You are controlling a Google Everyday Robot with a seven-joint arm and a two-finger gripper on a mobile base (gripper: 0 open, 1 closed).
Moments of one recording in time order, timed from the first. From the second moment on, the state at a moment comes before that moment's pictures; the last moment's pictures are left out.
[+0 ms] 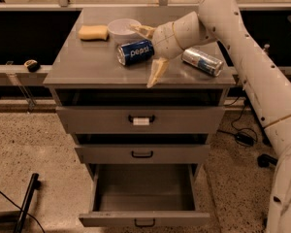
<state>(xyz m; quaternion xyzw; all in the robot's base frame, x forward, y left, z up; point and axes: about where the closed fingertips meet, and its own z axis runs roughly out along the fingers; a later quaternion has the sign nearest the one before) 0.703 0.015 0.880 -0.80 0.35 0.07 0.47</state>
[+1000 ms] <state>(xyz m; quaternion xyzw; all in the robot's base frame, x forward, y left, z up) 0.678 -0.031 0.919 -0.81 0.37 0.04 0.46</state>
